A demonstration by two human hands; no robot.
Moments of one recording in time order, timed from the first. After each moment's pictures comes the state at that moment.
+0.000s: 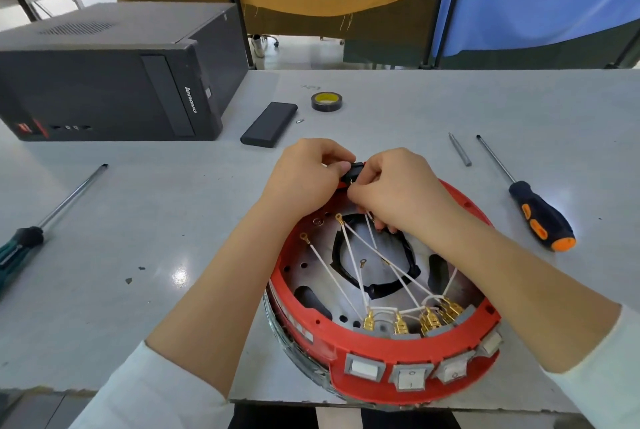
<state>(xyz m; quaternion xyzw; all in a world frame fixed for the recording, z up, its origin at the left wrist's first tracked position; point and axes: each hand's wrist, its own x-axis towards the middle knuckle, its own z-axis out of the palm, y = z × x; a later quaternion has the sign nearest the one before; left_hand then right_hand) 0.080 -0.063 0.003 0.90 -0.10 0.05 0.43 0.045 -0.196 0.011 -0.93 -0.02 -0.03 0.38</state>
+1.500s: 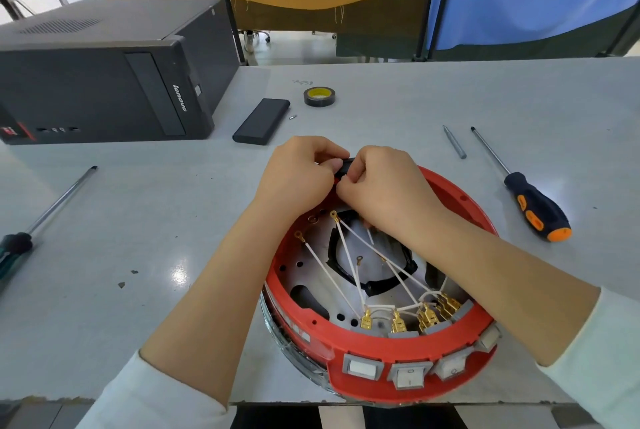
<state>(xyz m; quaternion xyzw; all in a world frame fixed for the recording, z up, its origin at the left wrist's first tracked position) 0.077 -0.064 0.003 0.90 -0.08 0.05 0.43 0.048 -0.189 0.002 -0.94 -0.07 -0.12 0.33</state>
